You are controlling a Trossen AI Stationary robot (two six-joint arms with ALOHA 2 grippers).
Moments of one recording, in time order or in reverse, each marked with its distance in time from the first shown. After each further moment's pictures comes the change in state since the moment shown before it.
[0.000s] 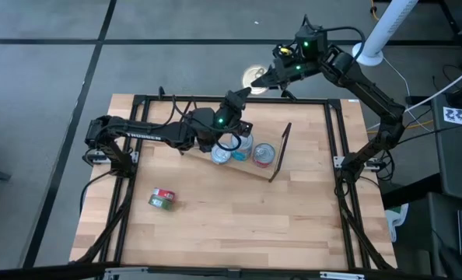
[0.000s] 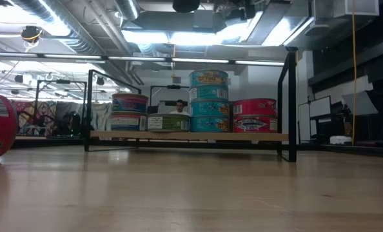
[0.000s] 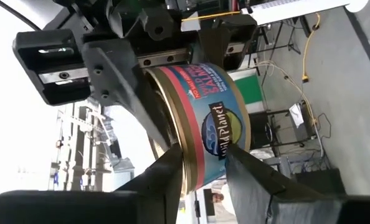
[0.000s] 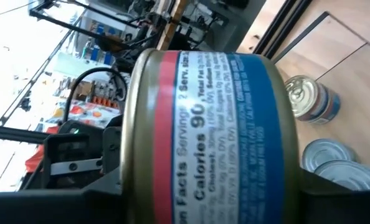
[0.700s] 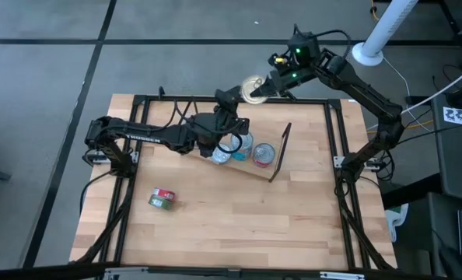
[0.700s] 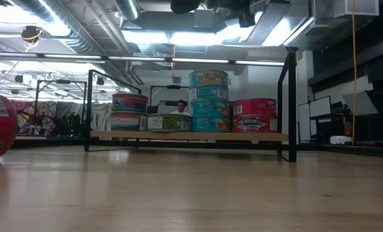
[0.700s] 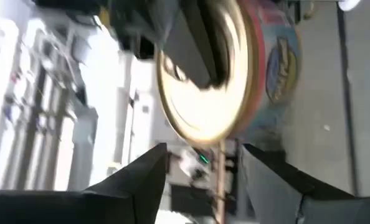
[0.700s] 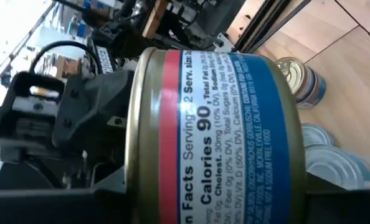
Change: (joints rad) left arm -0.031 -0.001 0.000 -0.049 -0.212 -0.280; right arm -0.002 0.002 -0.063 -0.057 -0.019 -0.145
